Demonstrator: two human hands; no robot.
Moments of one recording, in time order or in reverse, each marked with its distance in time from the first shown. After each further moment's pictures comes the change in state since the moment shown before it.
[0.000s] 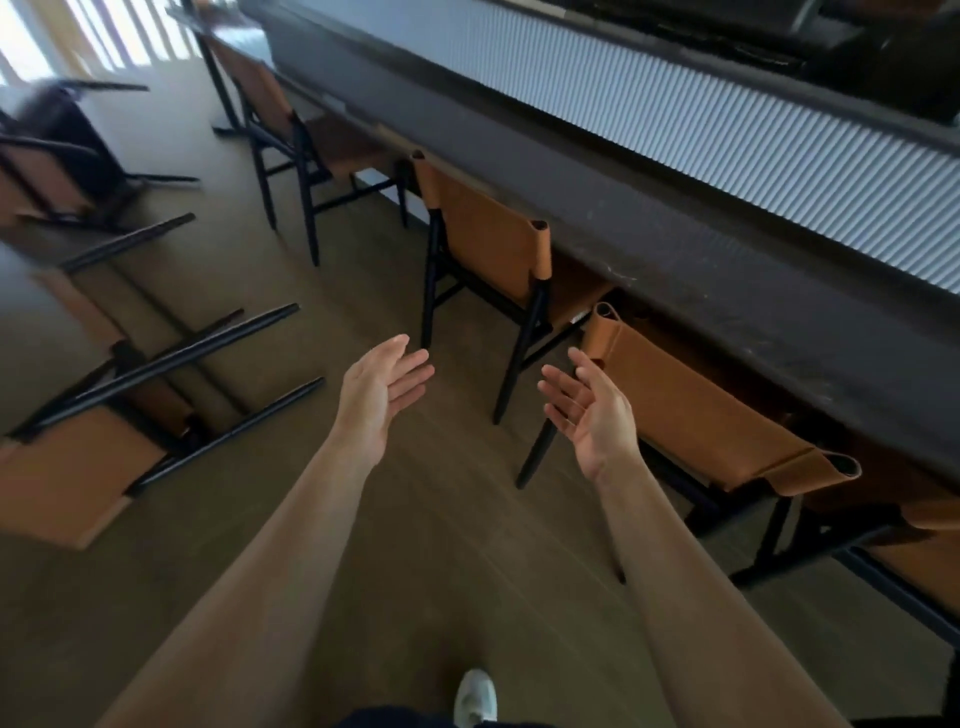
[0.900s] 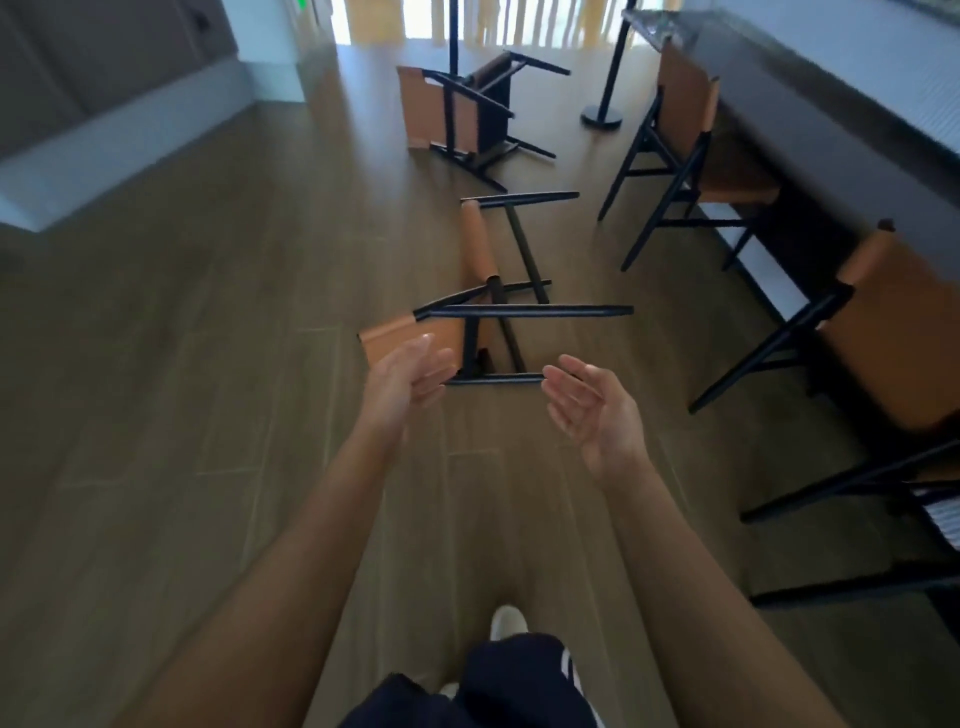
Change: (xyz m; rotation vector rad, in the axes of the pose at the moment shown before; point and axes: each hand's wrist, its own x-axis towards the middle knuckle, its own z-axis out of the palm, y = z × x) left_hand -0.127 0.069 -0.455 -0.159 0.617 0.155; right_hand -0.155 0.233 0.396 -0.277 -0.675 0.274
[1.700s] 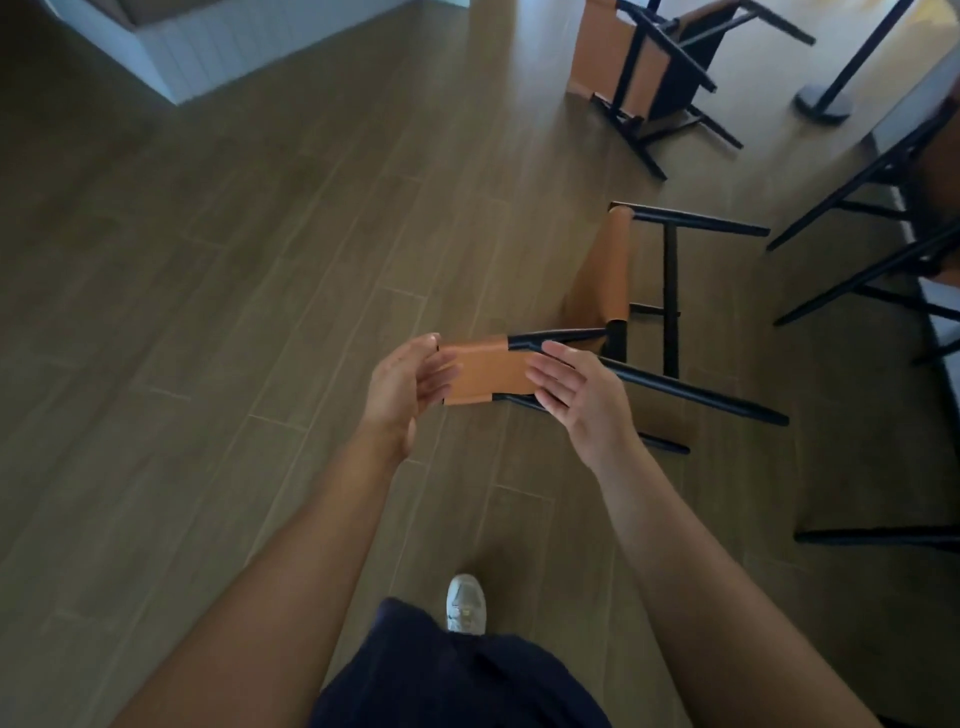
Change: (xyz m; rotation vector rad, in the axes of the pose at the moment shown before) left_hand 0.250 0.036 -0.079 -0.241 0.370 -0.121; right_hand 0.285 -0.004 0.197 -0.203 -0.176 0.302
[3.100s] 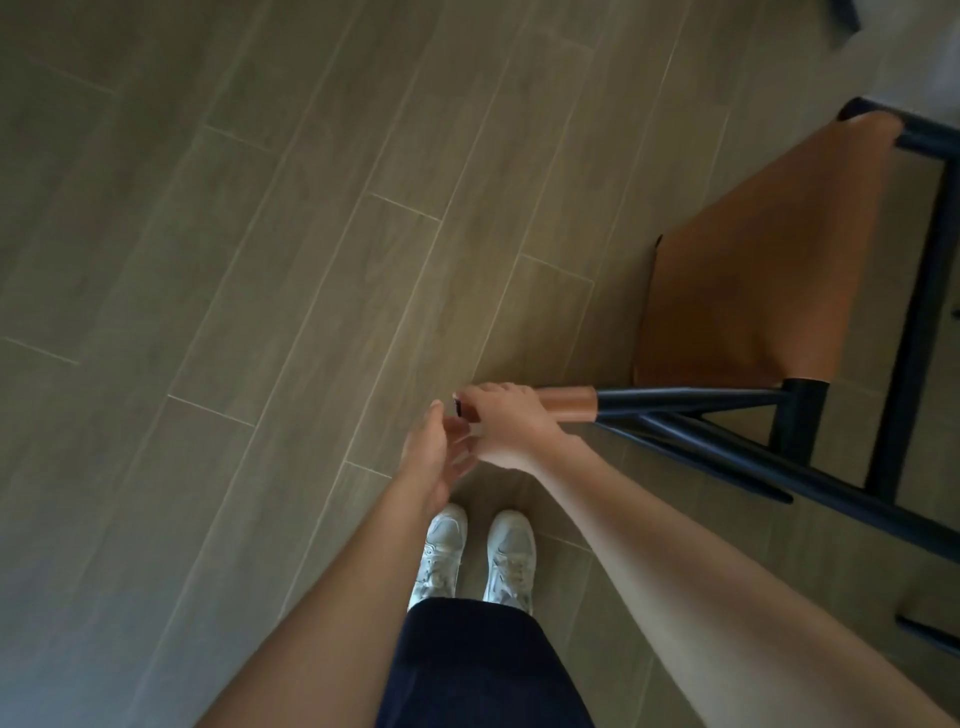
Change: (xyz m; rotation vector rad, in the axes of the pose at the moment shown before) left_hand 0.417 -0.184 -0.045 -0.063 0.297 -0.630; right_hand 0.463 0.171 0.104 -1.859 -0.654 -0.116
